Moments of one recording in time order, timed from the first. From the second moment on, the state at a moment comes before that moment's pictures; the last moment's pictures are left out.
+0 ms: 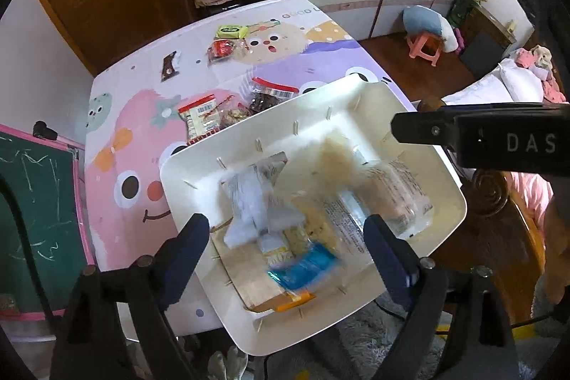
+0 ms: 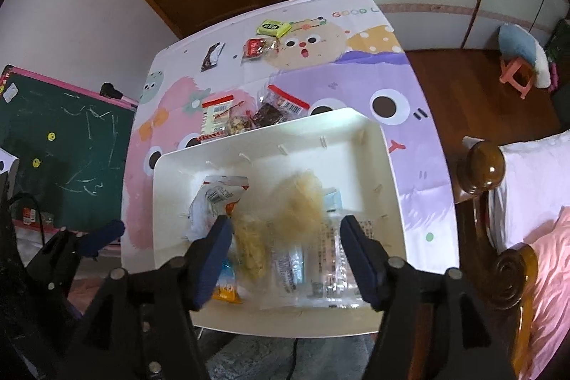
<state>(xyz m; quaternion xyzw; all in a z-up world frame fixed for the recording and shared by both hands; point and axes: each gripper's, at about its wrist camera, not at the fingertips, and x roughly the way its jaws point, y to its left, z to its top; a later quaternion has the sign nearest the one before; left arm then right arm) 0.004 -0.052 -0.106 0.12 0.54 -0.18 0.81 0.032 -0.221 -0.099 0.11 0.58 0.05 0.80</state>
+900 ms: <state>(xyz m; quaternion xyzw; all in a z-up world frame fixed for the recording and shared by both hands) 0.013 -0.018 -0.097 0.07 0.54 -0.13 0.83 0.029 -0.197 -0.104 0.08 0.59 0.06 0.80</state>
